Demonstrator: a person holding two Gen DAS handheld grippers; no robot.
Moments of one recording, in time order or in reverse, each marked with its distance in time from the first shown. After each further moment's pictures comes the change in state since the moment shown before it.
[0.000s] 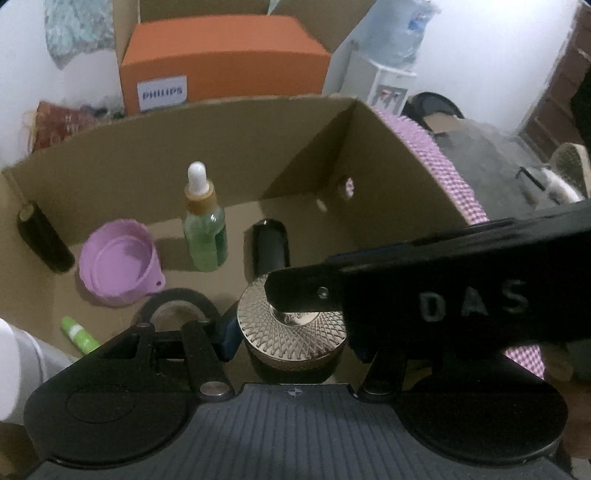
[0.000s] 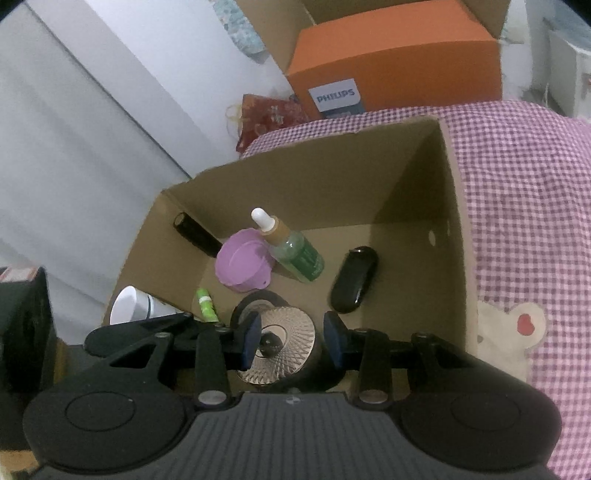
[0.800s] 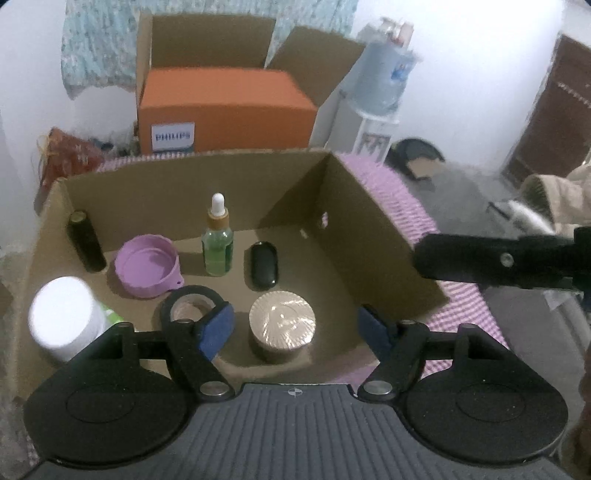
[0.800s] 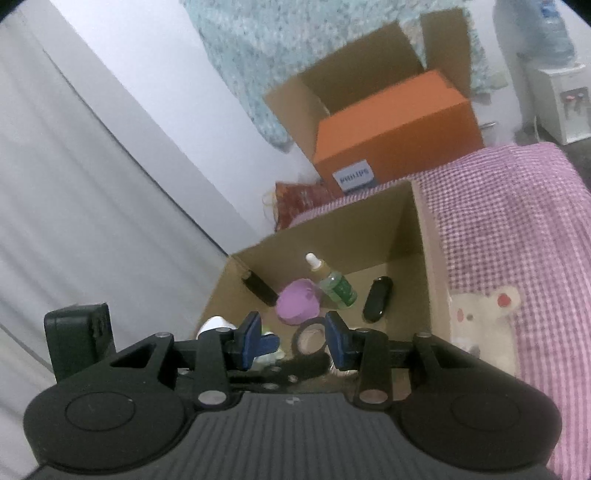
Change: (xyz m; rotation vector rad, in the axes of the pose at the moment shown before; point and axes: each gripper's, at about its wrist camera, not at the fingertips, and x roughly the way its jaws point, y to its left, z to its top) left arm -0.084 -0.003 -0.039 0.003 -0.195 -0.036; right arm -0.115 0.005 -0.070 0.091 -0.324 0.140
